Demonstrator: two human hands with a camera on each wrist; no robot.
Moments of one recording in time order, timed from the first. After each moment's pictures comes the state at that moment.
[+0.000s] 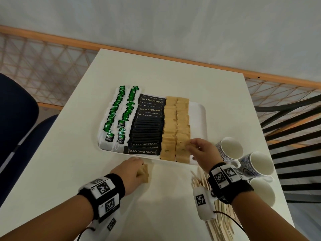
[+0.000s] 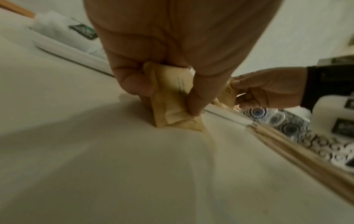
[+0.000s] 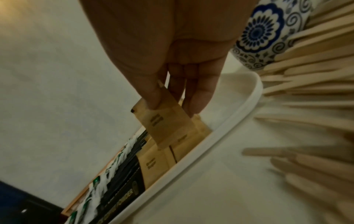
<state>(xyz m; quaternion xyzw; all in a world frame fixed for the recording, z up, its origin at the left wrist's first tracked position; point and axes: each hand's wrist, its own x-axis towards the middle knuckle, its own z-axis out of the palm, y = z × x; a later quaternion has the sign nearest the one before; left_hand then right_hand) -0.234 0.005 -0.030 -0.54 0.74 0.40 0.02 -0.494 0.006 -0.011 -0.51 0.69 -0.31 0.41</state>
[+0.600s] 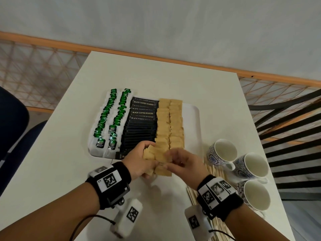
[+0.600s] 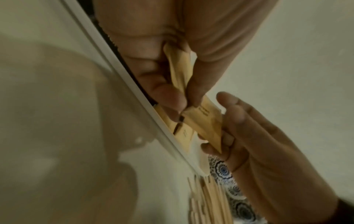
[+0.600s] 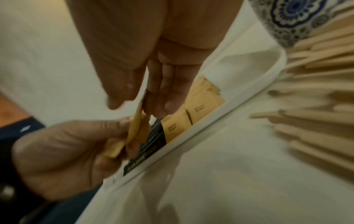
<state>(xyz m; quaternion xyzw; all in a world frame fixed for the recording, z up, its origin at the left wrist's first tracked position) -0.285 -0.025 -0.008 -0.53 0.49 0.67 -0.19 -0.468 0.025 -0.008 -0.58 0.59 -0.34 0.46</state>
